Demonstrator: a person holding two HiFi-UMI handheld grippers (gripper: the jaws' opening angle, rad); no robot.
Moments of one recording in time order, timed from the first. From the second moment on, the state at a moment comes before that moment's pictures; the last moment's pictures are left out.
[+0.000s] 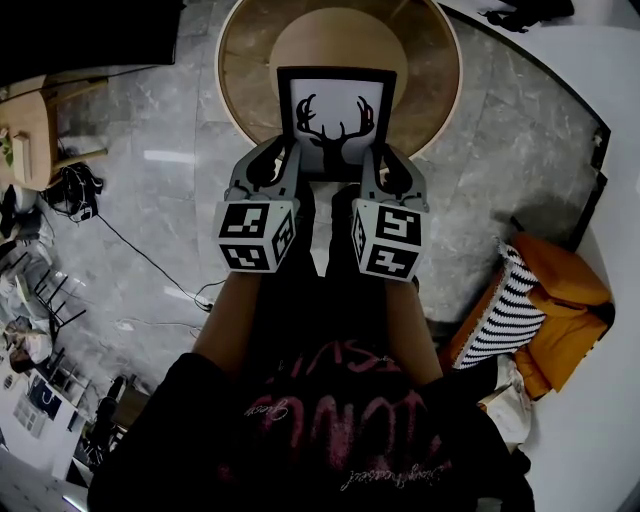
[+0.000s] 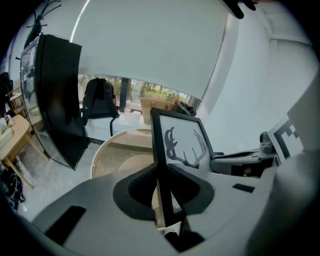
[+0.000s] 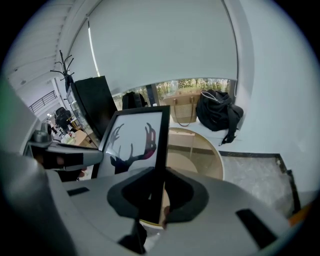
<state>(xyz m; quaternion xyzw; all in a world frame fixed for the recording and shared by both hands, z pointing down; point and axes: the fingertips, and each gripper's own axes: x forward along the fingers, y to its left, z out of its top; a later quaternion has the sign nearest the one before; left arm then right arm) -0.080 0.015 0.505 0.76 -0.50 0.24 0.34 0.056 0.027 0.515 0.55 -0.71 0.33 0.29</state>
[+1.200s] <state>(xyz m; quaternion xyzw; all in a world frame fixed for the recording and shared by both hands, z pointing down) -0.087 0.052 0.599 0.72 -0.49 0.28 0.40 0.049 0.062 0.609 0.51 -0.69 0.38 0.34</state>
